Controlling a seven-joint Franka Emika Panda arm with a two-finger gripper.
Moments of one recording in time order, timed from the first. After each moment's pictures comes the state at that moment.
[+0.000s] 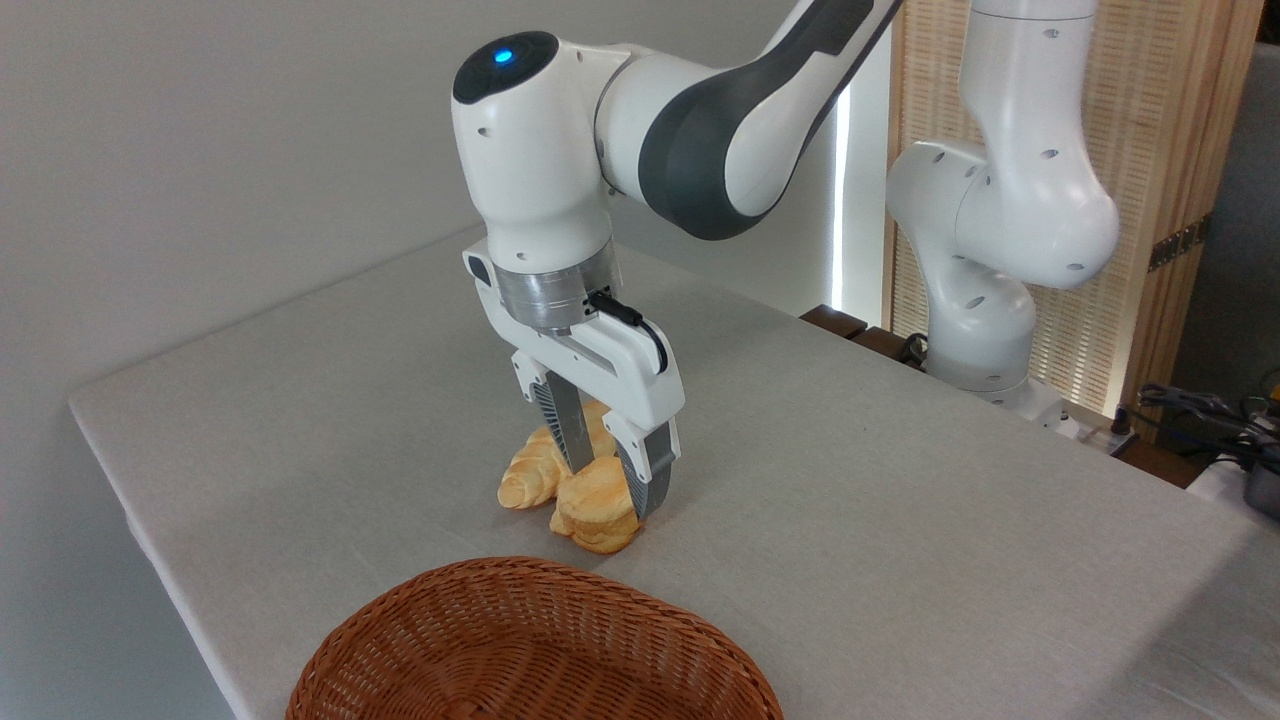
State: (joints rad) arm -0.14 -0.11 0.08 -2.16 -0.06 1.97 0.71
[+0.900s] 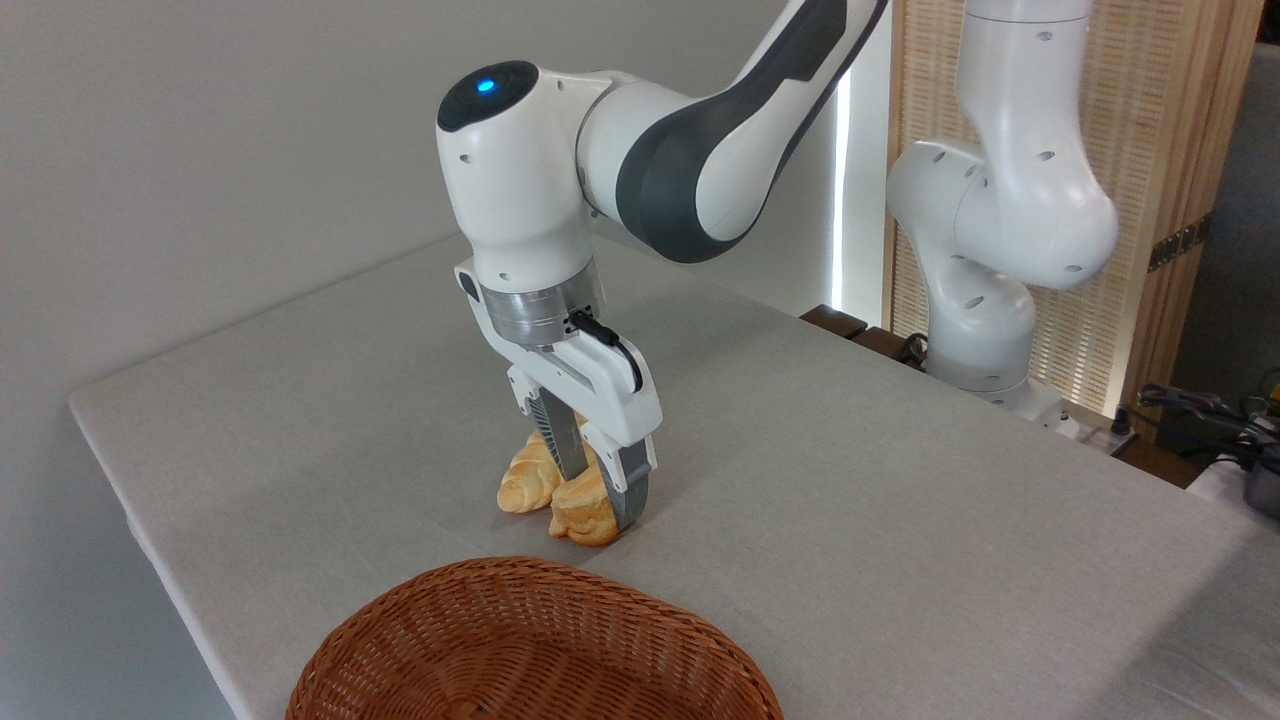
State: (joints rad) arm -0.16 -0.07 0.07 -2.17 -0.06 2.01 0.73
